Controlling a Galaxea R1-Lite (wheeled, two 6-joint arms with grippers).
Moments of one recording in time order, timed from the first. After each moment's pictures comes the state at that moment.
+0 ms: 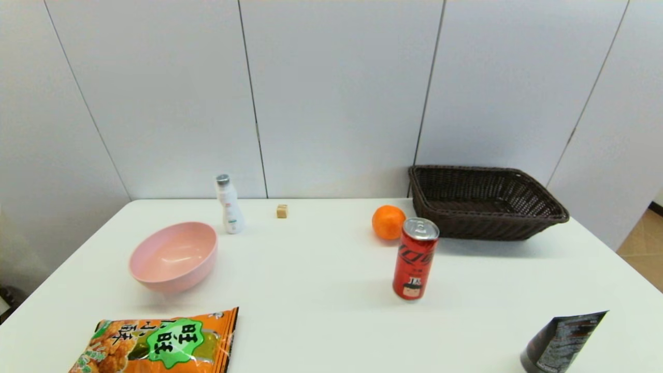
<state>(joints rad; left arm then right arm) 0.00 0.00 0.00 0.00 -0.02 0.02 0.00 0.00 0.00 0.00 -0.02 0.02</state>
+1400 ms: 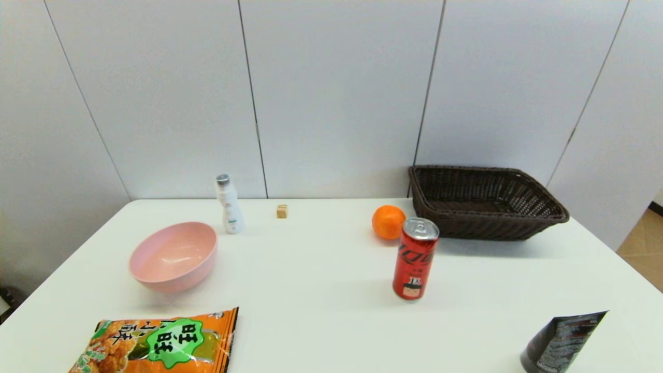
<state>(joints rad) 0.00 0.00 0.00 0.00 -0.02 0.02 0.00 0.00 0.00 0.00 -0.02 0.02</state>
